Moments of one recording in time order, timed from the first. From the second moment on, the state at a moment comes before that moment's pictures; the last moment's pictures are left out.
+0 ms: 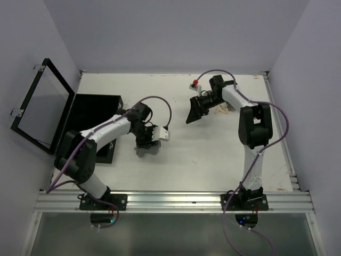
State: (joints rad) left arm -0.53 1.61 1.02 -0.72 0.38 1.06; right arm 0.24 2.18 1.73 -0.96 -0.99 -0.43
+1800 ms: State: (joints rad) left arm 0.59 1.36 0.75 -0.15 0.37 1.68; right arm 0.05 2.07 1.64 -1.07 -0.82 -0.43
